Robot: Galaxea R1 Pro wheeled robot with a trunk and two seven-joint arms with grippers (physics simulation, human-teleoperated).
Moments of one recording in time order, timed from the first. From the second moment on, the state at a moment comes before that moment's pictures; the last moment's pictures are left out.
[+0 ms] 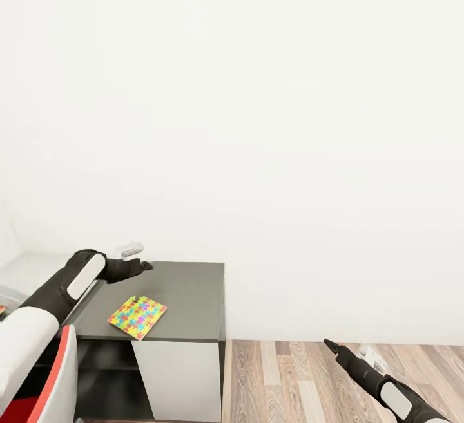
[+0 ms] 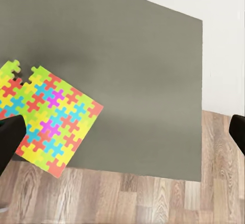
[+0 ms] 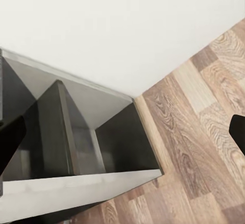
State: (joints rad) left arm -0.87 0.35 -0.31 -0.77 0.81 0.84 0.07; right arm -0.54 -0.24 -0.11 -0.21 -0.71 0.13 0.46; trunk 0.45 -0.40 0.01
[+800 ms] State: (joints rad) left arm -0.87 0.34 -0.30 -0.76 0.82 0.83 0.12; right arm -0.54 -0.24 -0.11 -0.30 -0.71 0.15 0.46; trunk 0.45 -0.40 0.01
